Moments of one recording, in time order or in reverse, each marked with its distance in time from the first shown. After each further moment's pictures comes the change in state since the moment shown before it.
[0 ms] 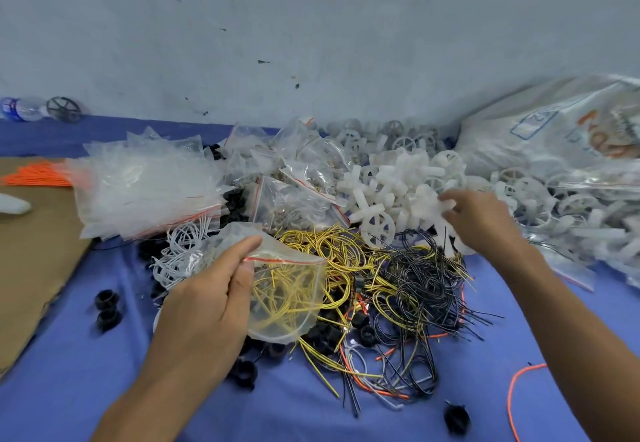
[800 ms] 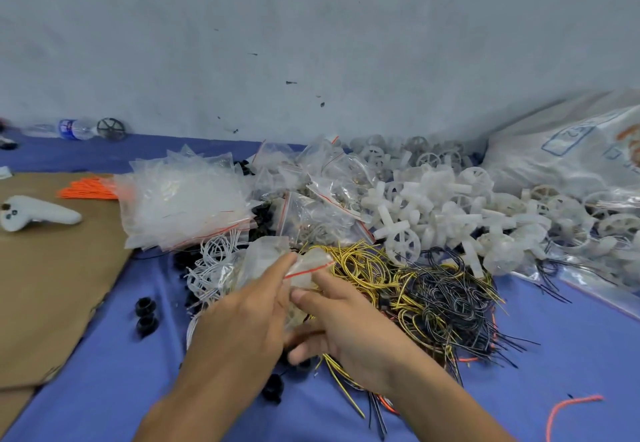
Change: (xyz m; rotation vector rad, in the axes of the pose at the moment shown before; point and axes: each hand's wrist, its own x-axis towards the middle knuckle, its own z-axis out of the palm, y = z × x) left_hand -0.003 -0.001 0.000 0.213 -0.077 0.086; right_hand -0.154 -0.201 0.011 1.555 -0.898 0.035
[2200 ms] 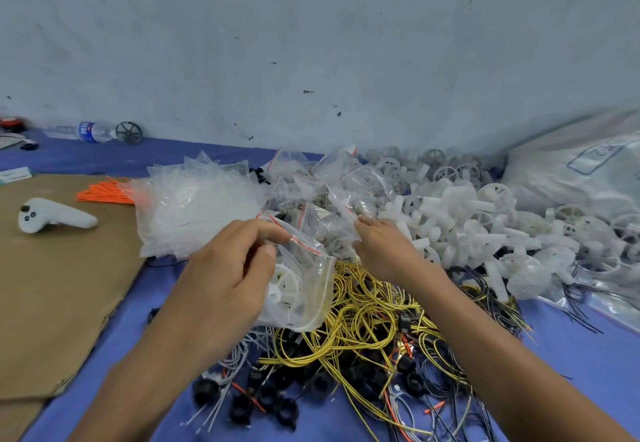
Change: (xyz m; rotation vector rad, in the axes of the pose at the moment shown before) left_hand 0.048 -0.017 -0.051 -0.249 0.077 0.044; right_hand 0.118 -0.045 -0.101 -1.722 0.274 -0.070
